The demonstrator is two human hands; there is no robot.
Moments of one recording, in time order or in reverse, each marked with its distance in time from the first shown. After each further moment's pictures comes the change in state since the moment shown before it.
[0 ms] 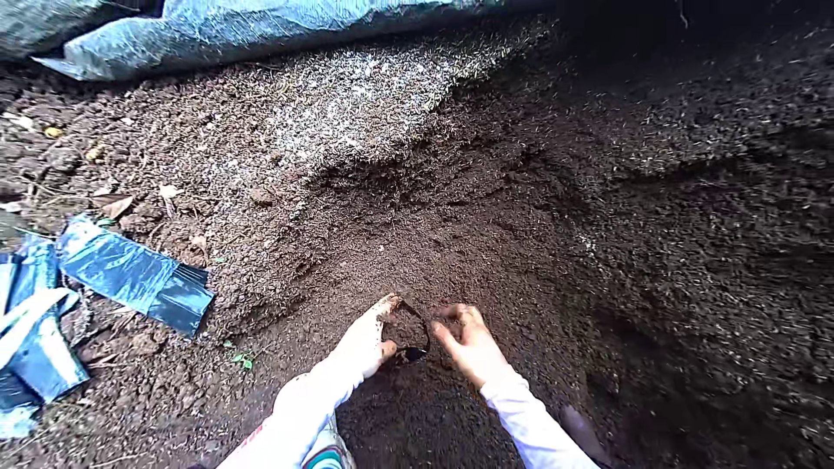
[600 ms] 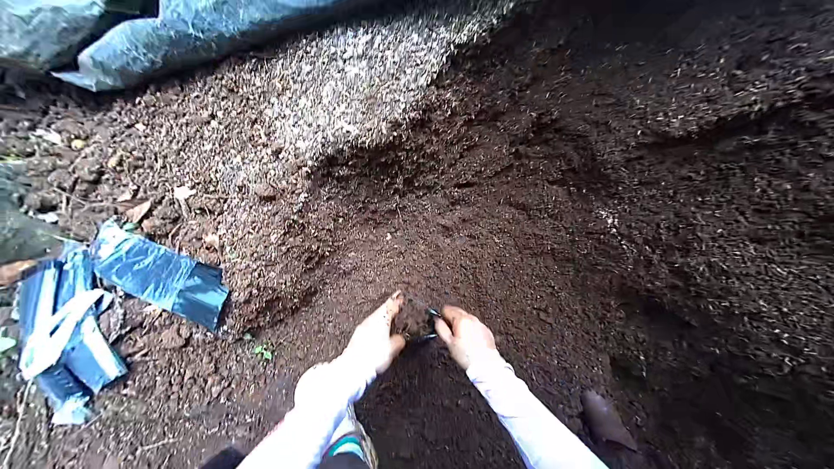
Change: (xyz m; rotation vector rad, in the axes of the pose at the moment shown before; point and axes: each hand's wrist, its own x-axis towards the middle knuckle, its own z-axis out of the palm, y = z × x) left_hand 0.001 -0.003 0.009 -0.030 -0.001 -0.115; right_hand 0.026 0.013 0.024 -0.273 -0.059 0.060
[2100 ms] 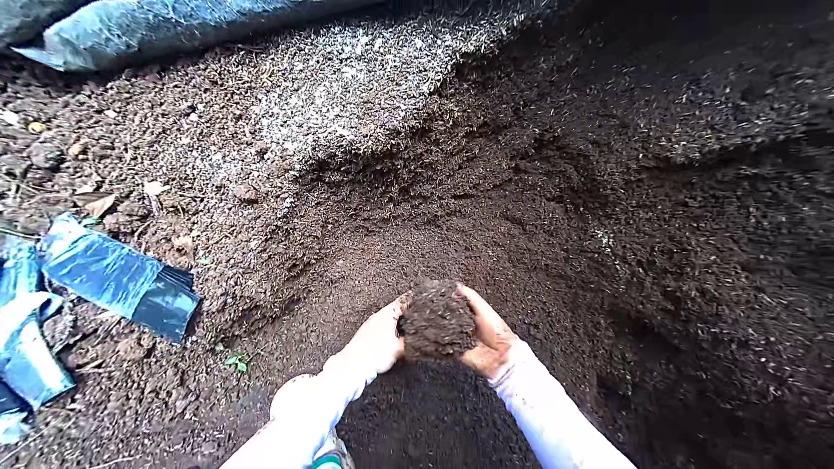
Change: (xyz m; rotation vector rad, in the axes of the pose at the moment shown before) left_hand 0.014 0.029 -0.005 -0.113 -0.059 0.064; right_hand 0.000 -0.014 -0.044 1.665 -0.324 0.084
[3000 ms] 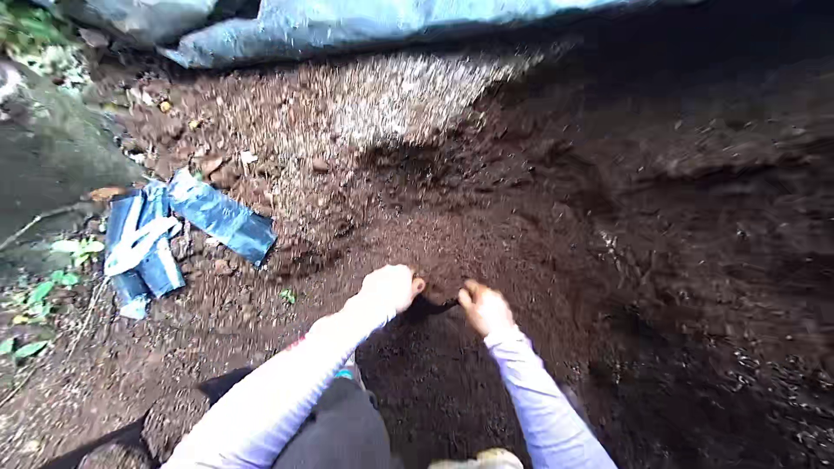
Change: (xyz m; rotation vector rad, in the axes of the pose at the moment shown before) left_hand -0.062 0.043 -0.015 0.420 0.098 -0.247; right_hand -0.050 0.011 0.022 -1.812 0.384 -0.088
